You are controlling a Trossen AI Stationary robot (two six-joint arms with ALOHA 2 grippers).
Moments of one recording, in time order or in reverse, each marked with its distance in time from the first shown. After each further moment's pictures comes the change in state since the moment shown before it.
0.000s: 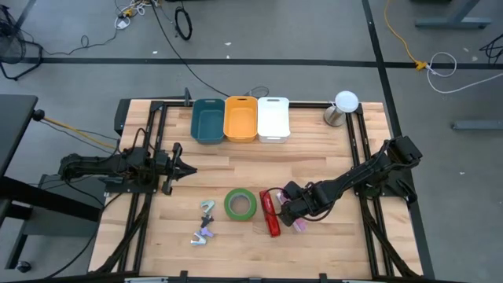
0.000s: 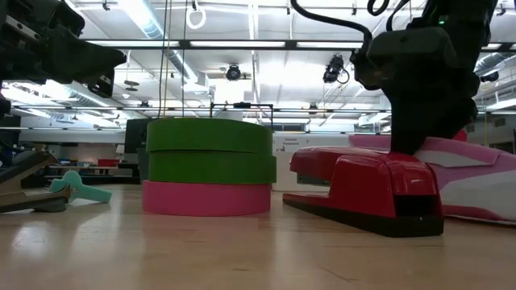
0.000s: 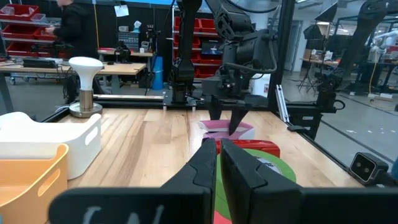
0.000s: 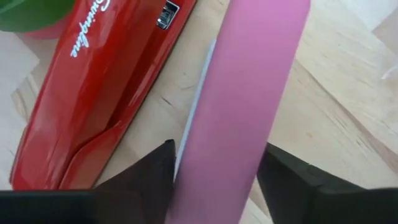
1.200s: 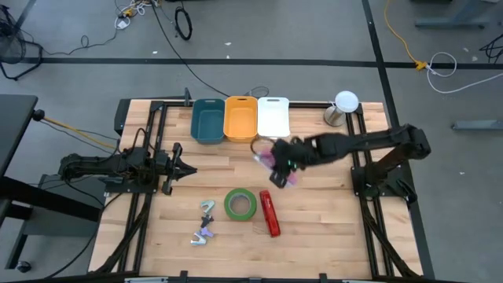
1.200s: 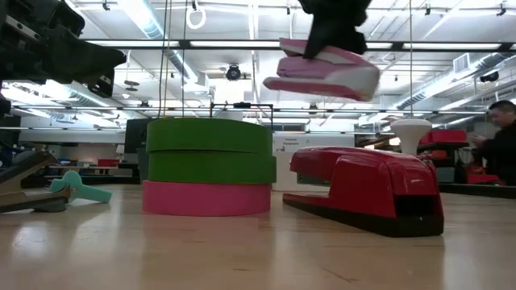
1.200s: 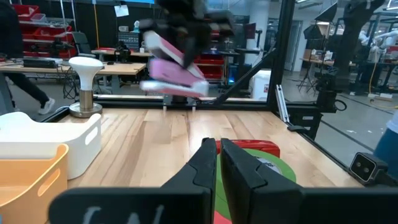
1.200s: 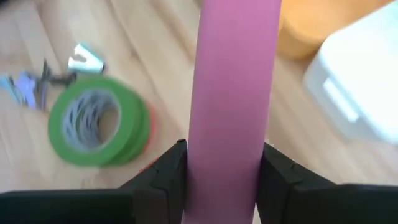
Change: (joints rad) left arm 0.000 0.000 0.000 0.000 0.000 0.000; right arm -0.377 -0.146 0.372 -0.181 -0.028 -0.665
